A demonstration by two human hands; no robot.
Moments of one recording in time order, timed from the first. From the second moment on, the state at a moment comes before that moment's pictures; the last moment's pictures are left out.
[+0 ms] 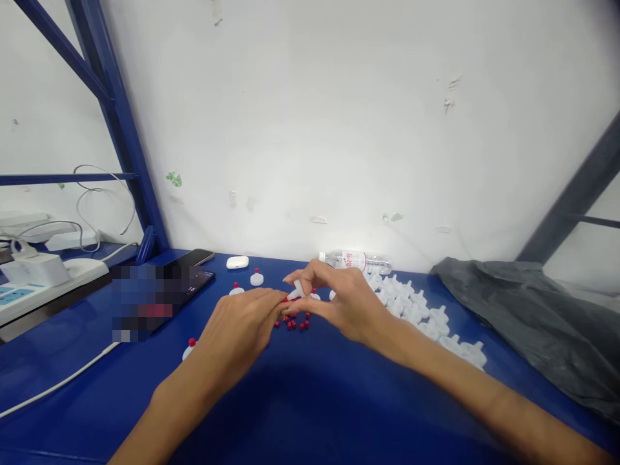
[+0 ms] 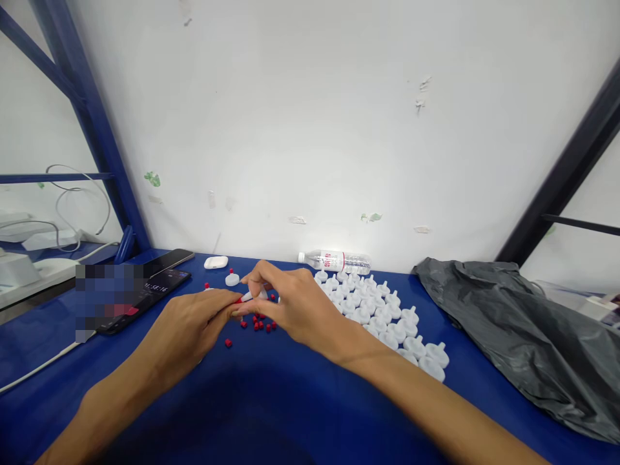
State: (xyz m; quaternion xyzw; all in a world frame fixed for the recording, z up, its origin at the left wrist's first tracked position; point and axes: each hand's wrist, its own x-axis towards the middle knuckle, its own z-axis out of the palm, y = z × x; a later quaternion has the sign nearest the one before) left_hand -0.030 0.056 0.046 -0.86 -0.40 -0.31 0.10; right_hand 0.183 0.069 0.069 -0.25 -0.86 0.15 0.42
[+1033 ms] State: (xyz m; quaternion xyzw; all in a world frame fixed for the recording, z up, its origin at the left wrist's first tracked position) left_hand -0.050 0.063 0.036 -0.85 -0.52 -0.10 -0.01; right_hand 0.227 0.126 0.065 -0.45 -0.86 -0.09 0.23
